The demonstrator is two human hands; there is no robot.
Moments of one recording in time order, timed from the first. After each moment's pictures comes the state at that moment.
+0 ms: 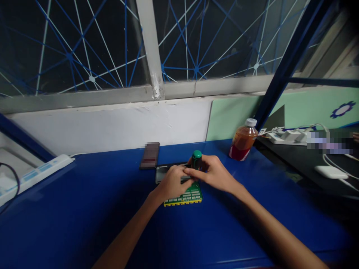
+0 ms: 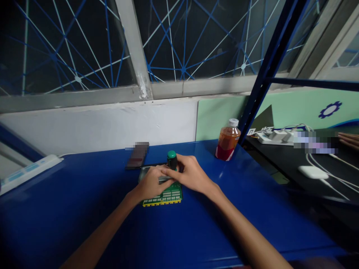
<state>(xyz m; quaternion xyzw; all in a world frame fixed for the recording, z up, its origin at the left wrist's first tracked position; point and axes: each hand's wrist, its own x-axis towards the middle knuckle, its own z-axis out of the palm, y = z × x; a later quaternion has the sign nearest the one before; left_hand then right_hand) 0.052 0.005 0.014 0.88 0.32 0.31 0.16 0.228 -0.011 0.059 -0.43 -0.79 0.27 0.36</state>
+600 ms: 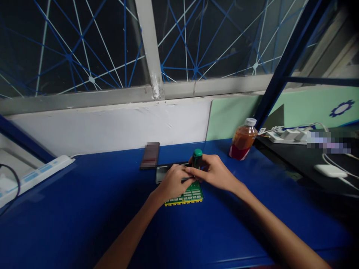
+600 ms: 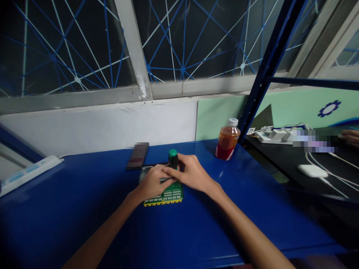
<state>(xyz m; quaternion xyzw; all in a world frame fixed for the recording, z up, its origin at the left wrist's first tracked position) 0.053 0.006 0.009 0.89 0.31 0.31 0.15 0.231 -0.010 0.057 -0.44 -0.78 0.28 0.35</state>
